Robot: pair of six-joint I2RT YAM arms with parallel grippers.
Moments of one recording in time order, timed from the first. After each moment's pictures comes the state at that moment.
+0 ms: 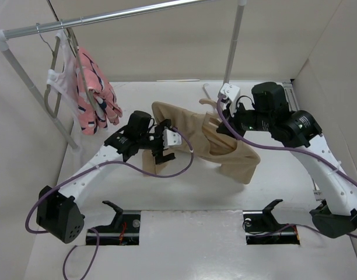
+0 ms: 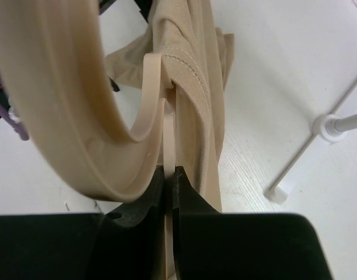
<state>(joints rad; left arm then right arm) -0.52 1.19 0.95 -0.49 0.67 0.82 0.58 1.22 1.62 -0.98 -0.38 -0.27</state>
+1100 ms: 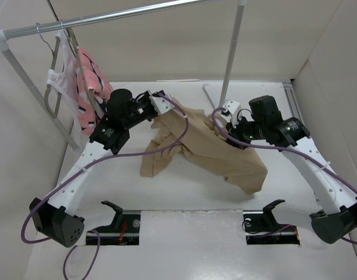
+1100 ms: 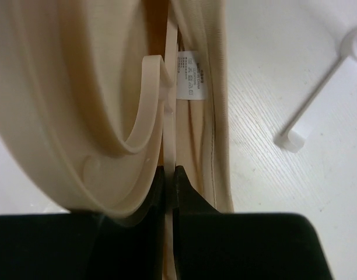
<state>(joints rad) -0.46 1.15 1.15 -0.17 0.37 0.70 0.46 1.19 1.33 -0.97 -0.36 -0.33</state>
